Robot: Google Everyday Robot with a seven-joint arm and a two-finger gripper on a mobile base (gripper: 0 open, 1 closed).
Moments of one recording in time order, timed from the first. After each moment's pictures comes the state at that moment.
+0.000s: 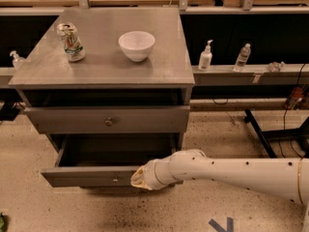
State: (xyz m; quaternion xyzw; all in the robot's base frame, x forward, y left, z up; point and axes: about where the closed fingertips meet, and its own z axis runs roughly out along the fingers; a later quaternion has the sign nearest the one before) arm 0.498 0.060 0.481 -0.68 0.63 0.18 0.33
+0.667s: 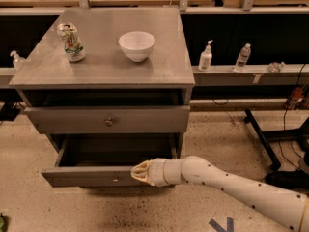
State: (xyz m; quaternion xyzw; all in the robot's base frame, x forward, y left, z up) arm 0.528 0.061 0.479 -0.62 0.61 0.21 0.44
